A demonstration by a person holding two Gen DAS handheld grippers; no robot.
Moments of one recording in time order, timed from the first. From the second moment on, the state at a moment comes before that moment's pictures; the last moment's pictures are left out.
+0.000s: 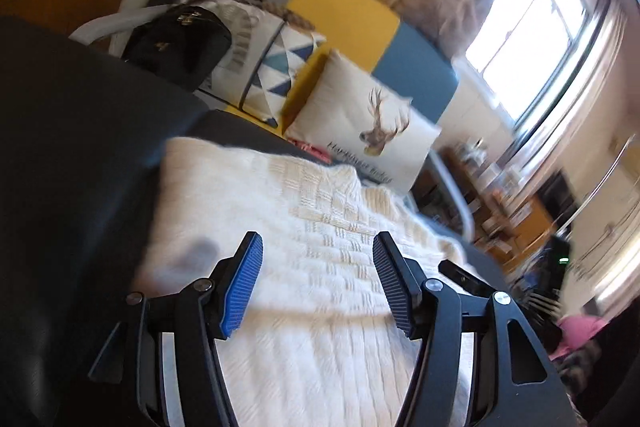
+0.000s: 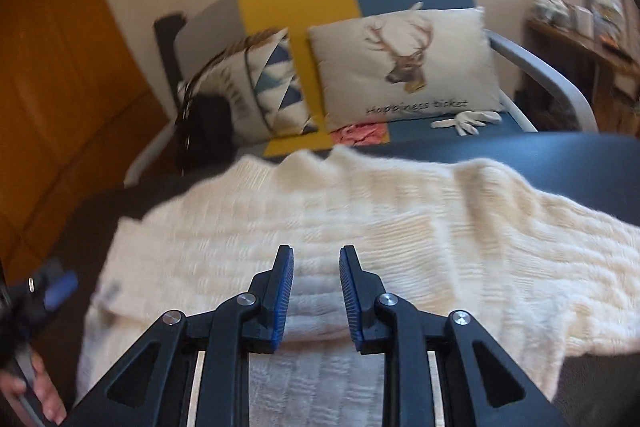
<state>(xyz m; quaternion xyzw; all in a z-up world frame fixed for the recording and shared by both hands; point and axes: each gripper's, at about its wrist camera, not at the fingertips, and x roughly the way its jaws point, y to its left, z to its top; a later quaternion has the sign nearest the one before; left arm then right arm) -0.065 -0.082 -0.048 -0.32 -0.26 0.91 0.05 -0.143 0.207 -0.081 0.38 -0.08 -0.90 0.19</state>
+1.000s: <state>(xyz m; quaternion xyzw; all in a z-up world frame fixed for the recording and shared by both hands) -0.115 -0.069 -0.088 -0.36 -0.19 0.92 -0.01 -0.157 0.211 -0.104 0.41 -0.13 -0.89 0.14</state>
